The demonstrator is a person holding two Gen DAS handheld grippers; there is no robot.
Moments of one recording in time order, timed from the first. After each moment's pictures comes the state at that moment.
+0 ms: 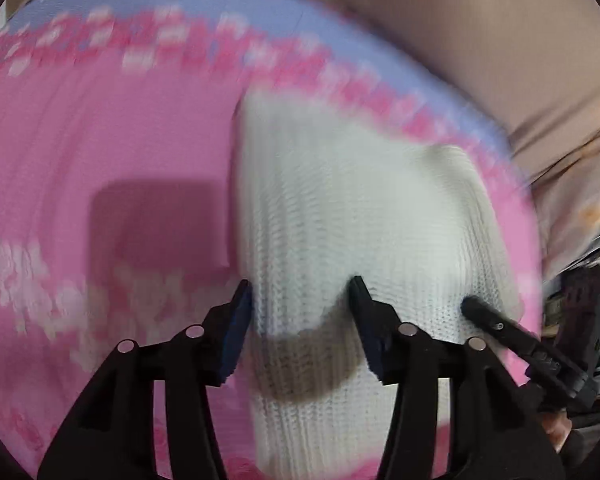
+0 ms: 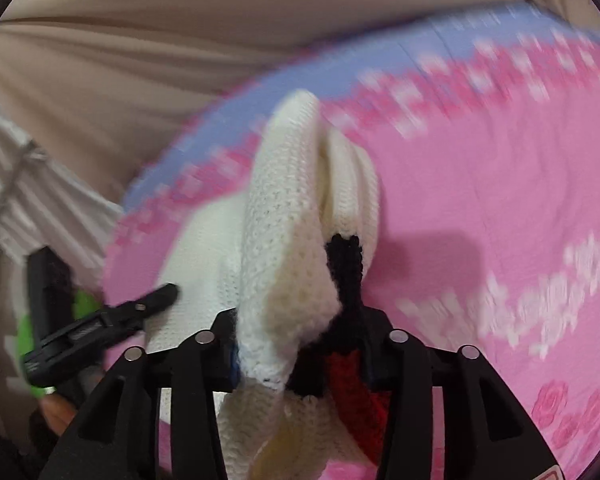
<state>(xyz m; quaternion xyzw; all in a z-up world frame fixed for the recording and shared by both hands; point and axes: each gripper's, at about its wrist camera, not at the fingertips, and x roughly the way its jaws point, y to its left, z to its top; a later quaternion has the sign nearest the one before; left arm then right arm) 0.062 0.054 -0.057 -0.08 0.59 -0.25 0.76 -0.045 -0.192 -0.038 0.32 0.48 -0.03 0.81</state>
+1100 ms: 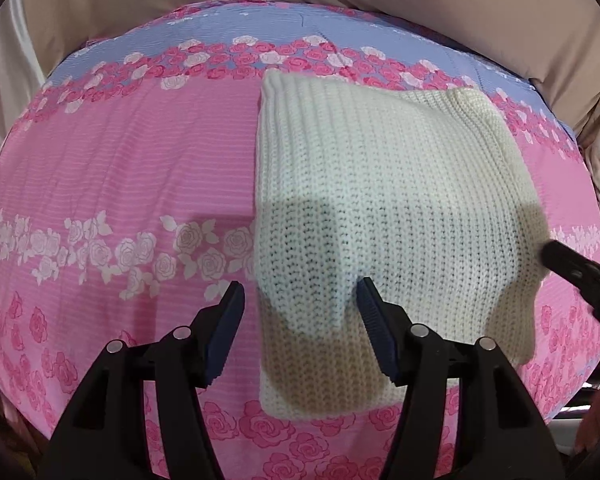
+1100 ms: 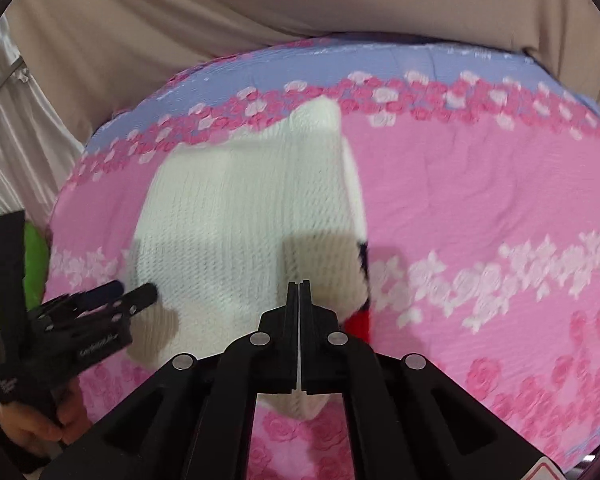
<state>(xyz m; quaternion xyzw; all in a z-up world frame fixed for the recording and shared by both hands) 0.002 0.032 -0.033 0.07 0.56 -0.16 0.81 -0.046 -0.166 -0.009 0.17 0.51 -0.07 0.84</state>
